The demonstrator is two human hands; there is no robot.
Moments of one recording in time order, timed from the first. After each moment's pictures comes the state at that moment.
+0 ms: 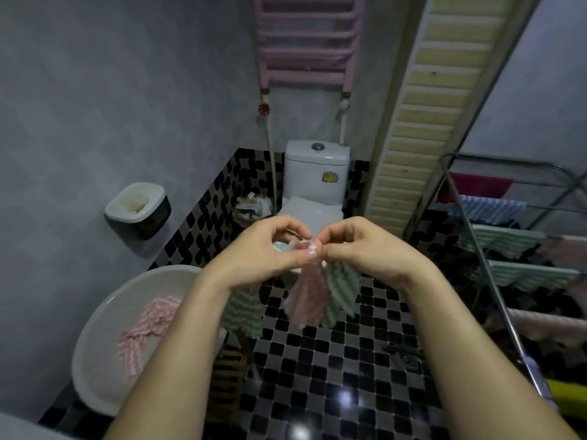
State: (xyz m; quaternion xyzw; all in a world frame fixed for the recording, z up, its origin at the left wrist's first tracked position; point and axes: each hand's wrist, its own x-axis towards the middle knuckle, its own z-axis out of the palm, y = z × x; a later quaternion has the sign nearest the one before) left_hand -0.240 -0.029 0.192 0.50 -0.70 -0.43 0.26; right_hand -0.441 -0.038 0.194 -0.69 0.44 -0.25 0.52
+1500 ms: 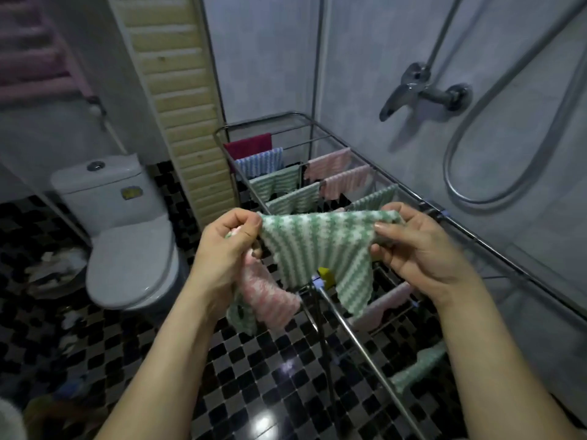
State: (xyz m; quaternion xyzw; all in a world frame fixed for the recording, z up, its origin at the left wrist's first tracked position) left_hand -0.503 0.062 0.172 0.27 -0.60 -0.67 0.36; right_hand -0.702 0.216 0.185 -0.21 0.49 -0.72 0.45
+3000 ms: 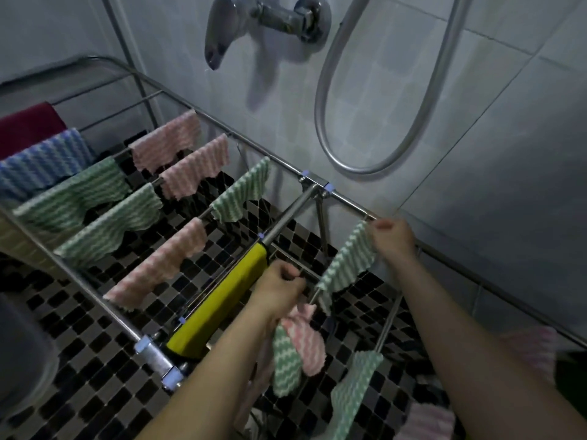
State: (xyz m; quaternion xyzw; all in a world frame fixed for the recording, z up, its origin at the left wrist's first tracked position) left_hand -0.815 0.131 0.008 0.35 -0.66 -0.65 -0.12; right_hand -0.983 0.291 0.000 0.08 0.90 -0.42 0.08
